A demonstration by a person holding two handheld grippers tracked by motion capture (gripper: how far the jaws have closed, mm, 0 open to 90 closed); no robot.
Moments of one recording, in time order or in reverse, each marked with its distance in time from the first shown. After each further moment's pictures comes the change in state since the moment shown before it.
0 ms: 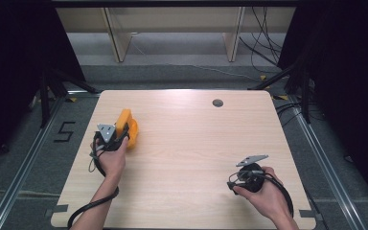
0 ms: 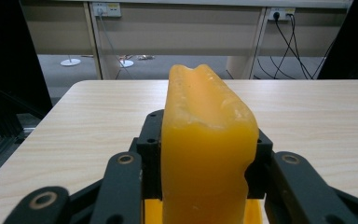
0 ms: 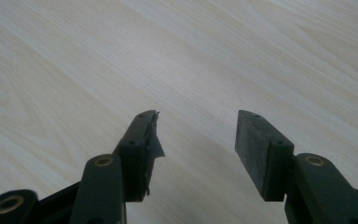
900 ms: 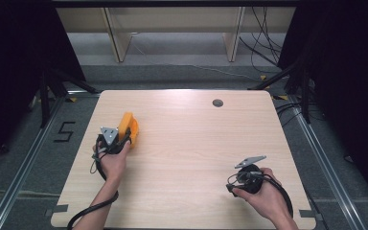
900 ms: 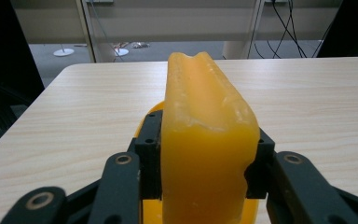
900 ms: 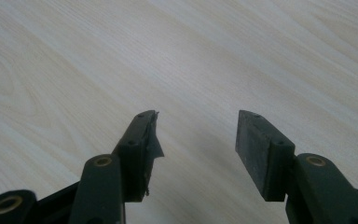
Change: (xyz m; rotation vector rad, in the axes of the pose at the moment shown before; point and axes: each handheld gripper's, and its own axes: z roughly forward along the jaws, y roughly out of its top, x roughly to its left) left arm 0.001 -0.010 0.001 0.062 -0.025 0.017; right arm 0.003 -0.001 0.003 0.029 0.015 -0.006
